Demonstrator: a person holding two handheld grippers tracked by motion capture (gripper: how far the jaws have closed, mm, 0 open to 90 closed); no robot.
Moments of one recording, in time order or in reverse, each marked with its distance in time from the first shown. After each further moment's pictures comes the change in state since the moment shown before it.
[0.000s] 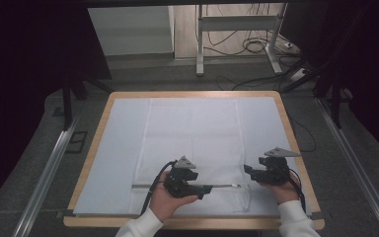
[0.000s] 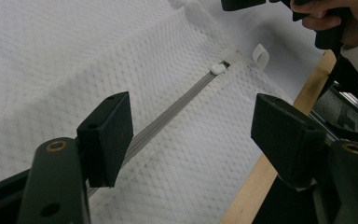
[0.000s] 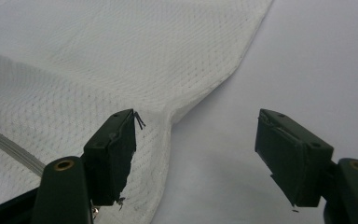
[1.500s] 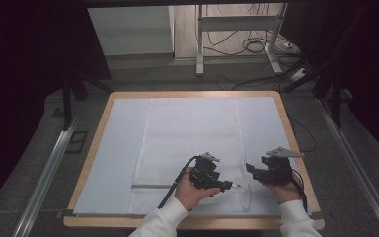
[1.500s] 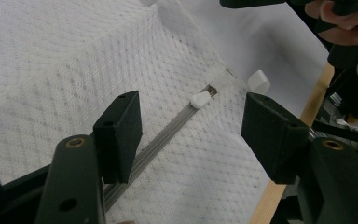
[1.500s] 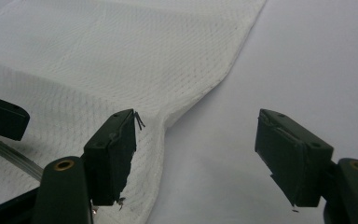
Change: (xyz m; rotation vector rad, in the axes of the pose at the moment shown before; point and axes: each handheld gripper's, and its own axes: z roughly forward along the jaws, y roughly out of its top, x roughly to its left) left arm -0.007 0.031 0.066 0.098 -0.074 -0.067; right arm -0.002 0.001 -0.007 -0.027 -0.020 0.011
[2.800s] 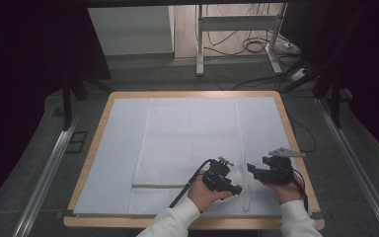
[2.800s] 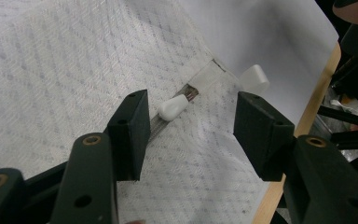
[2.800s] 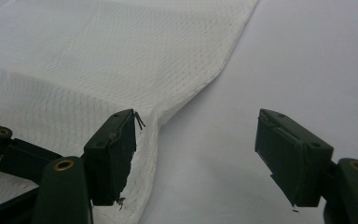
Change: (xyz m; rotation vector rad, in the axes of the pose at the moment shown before) left arm -0.015 0.008 0.037 0.101 -0.024 0.000; right arm -0.004 -0.001 0.000 0.006 -0.004 0.015
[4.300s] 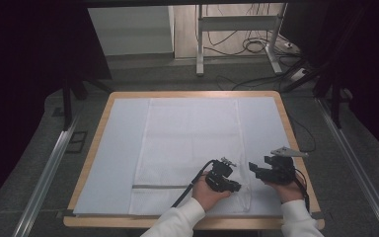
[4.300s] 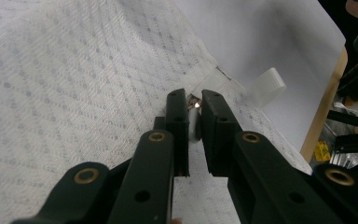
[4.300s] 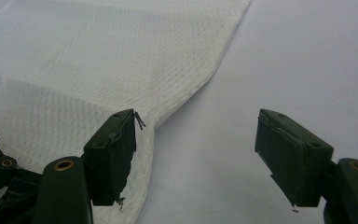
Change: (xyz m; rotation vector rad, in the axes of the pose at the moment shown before) left arm 0.000 0.002 0.012 -0.016 0.000 0.018; right arm -0.004 0.001 -0.003 -0.010 -0.011 0.013
